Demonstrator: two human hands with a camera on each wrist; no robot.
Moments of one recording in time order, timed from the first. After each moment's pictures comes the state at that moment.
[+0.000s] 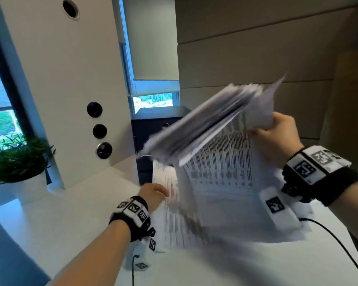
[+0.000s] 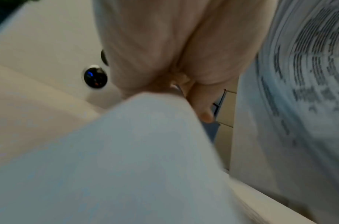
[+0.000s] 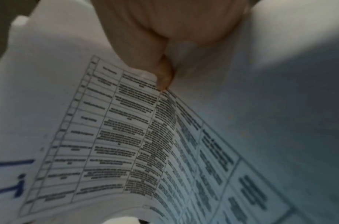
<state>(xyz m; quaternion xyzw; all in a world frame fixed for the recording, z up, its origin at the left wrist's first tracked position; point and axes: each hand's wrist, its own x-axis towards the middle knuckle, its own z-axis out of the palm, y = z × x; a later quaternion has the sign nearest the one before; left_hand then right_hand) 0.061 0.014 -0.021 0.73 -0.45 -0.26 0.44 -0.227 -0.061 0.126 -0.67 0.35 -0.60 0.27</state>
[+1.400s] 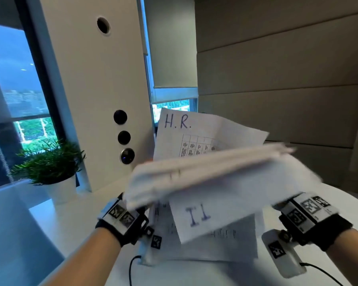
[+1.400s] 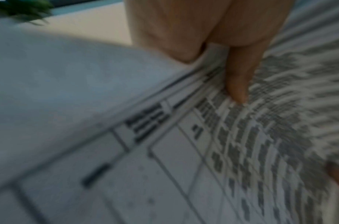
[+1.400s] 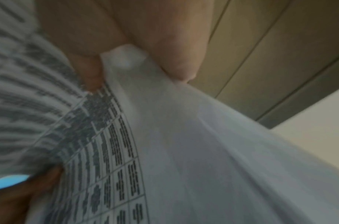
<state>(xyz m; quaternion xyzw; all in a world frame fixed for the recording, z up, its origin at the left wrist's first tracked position) 0.061 0.092 0.071 0.58 -0.43 -0.20 0.65 -0.173 -0.020 0.076 -0.61 0.30 -0.55 0.48</state>
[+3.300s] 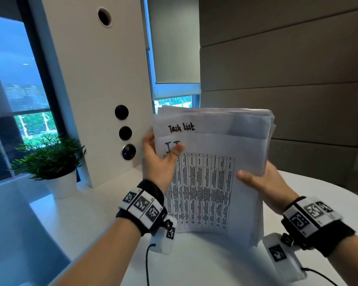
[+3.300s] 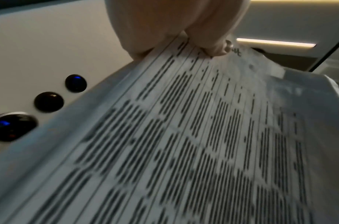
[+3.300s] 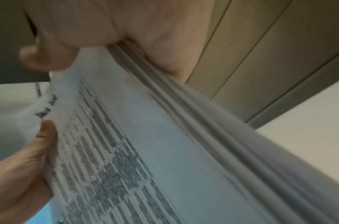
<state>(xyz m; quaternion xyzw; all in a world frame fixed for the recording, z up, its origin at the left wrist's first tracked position) 0.048 0.065 0.080 0.50 -0.45 -0.03 0.74 -0.170 -0.032 0.051 -0.70 0.16 -0.47 0.52</state>
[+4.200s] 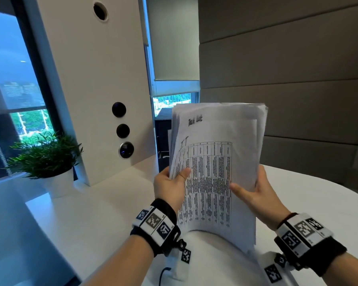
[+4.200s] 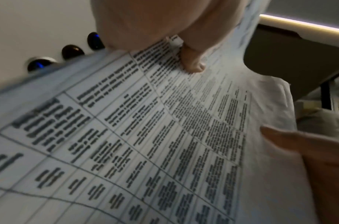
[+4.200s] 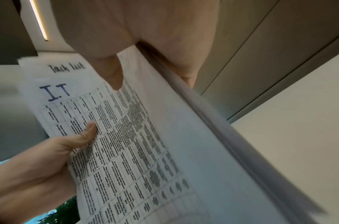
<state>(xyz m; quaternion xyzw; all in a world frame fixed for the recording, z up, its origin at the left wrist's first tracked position) 0.029 0.047 0.023 0.56 -0.35 -0.18 0.73 -0.160 -0.038 0.006 -0.70 0.25 -0.47 0.47</state>
